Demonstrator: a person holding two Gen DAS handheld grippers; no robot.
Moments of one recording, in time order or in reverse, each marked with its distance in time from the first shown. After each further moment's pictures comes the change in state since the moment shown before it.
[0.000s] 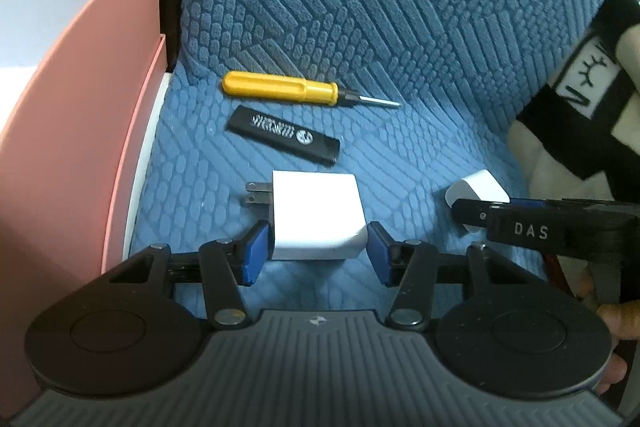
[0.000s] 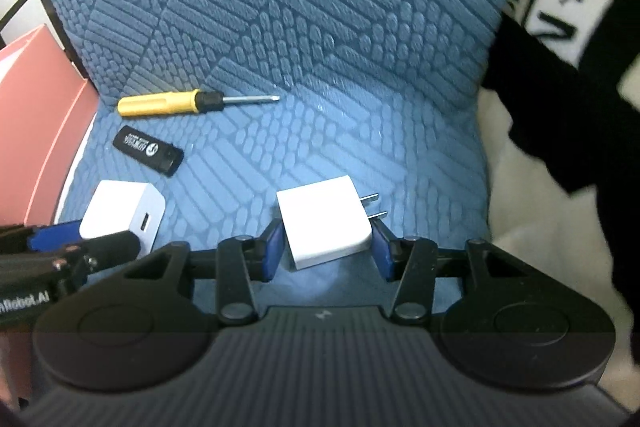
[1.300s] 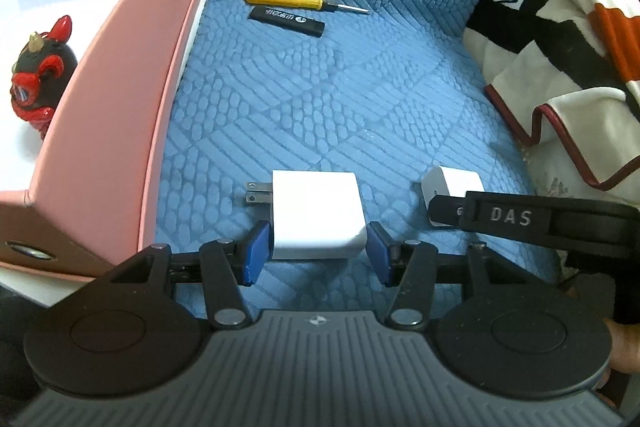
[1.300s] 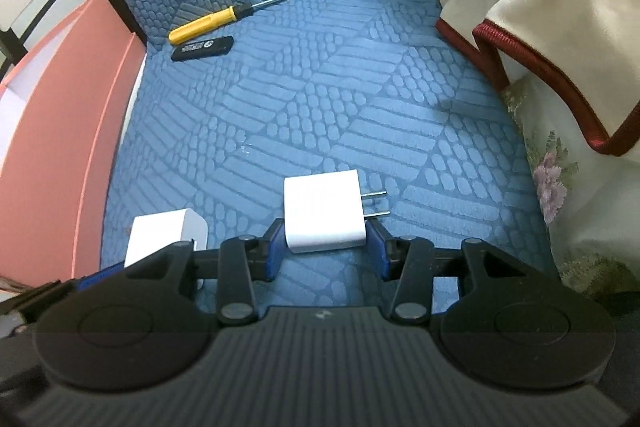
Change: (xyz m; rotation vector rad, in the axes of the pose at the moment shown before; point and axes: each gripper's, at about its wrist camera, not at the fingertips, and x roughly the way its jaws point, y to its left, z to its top) left arm -0.091 -0.007 -0.132 0.053 0.034 0.014; right arm -0.088 0.038 -0.136 0.244 -0.009 0.012
